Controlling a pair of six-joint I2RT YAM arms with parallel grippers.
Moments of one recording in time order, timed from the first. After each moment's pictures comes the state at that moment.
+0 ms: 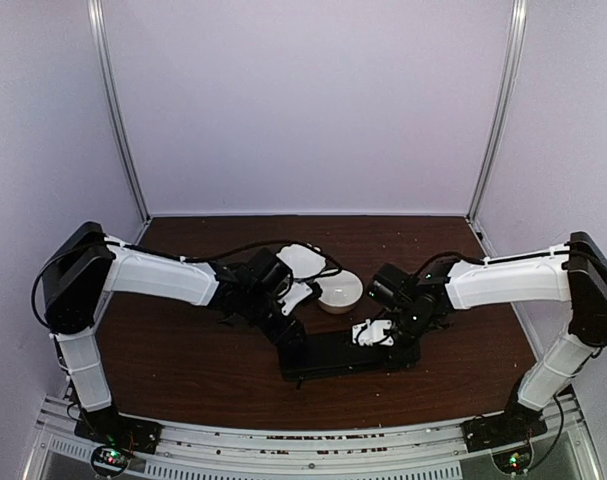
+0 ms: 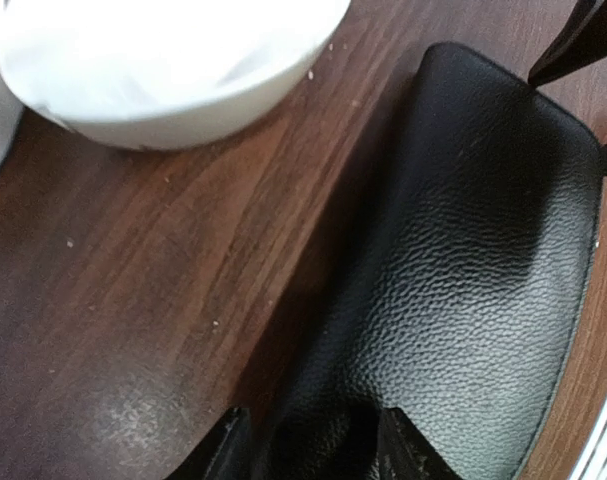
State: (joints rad) left arm -0.92 1.86 1.16 -0.28 0.22 -0.01; right arm 0.87 1.60 0.98 -0.73 -0.01 -0.63
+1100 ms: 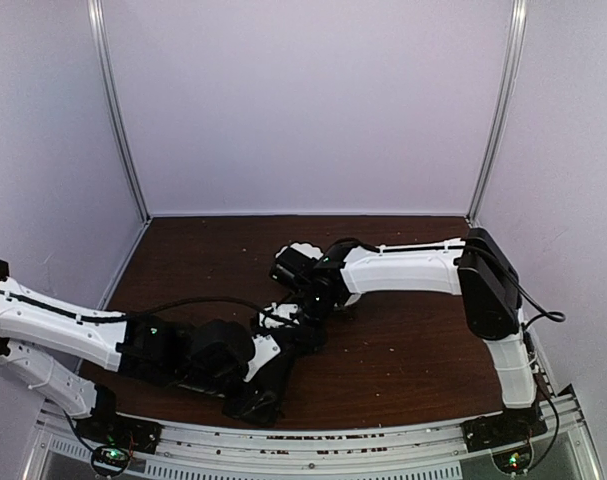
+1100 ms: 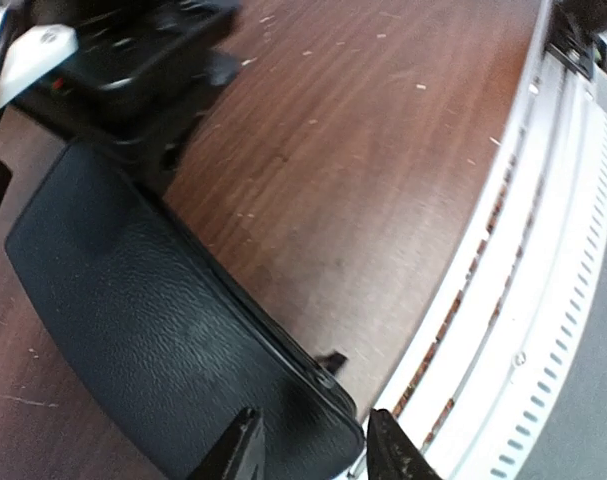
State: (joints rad) left arm -1.35 1.33 0.78 -0.38 -0.11 -0.35; right arm 1.01 2.19 1.74 -0.80 -0.11 -0.62
